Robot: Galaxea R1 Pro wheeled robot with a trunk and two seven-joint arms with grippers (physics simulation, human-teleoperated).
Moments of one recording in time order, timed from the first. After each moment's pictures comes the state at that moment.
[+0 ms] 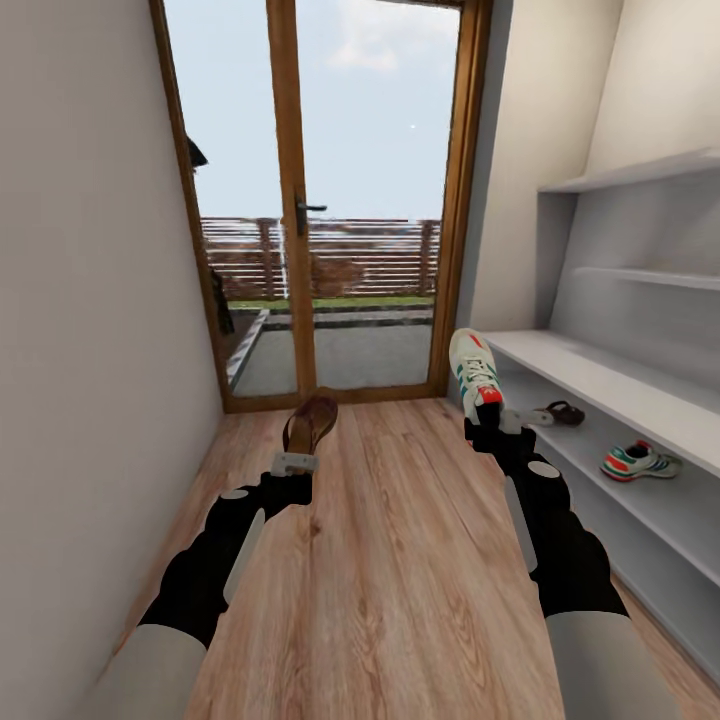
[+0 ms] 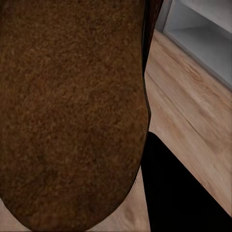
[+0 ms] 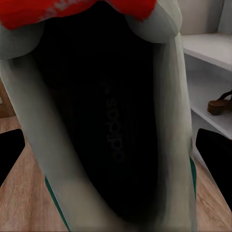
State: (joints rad) left arm -0.60 -0.10 -0.09 -1.11 0.01 0.56 -0.16; right arm -0.63 0.05 -0.10 -1.28 0.08 0.44 -0.04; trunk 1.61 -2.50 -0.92
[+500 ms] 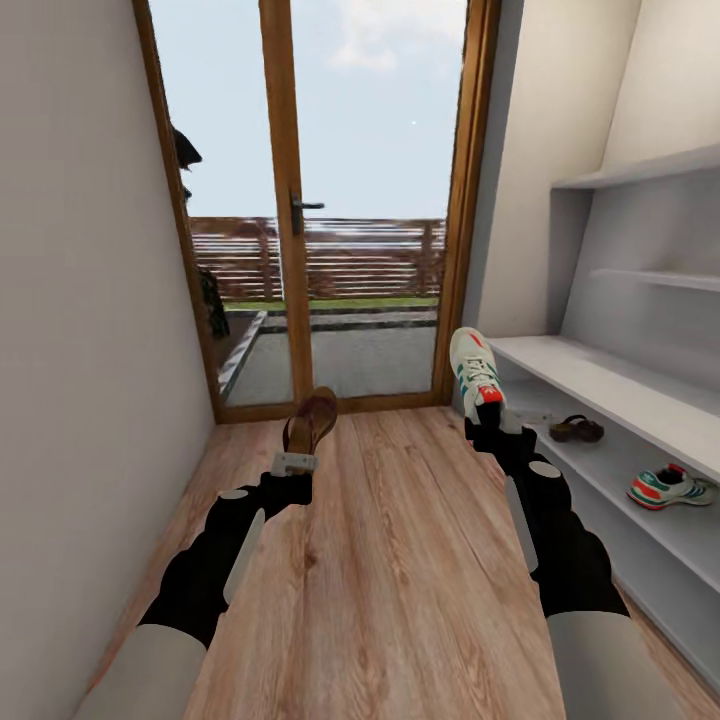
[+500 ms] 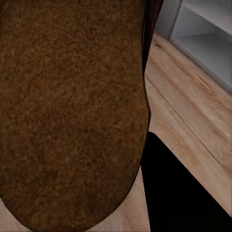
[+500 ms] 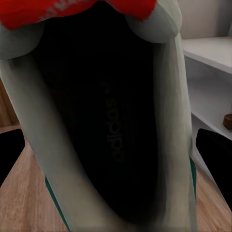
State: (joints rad) left arm -0.60 -0.10 -0.09 -1.11 0.01 0.56 -0.16; right arm -0.63 0.05 -0.10 -1.29 0.08 0.44 -0.04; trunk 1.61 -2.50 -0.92
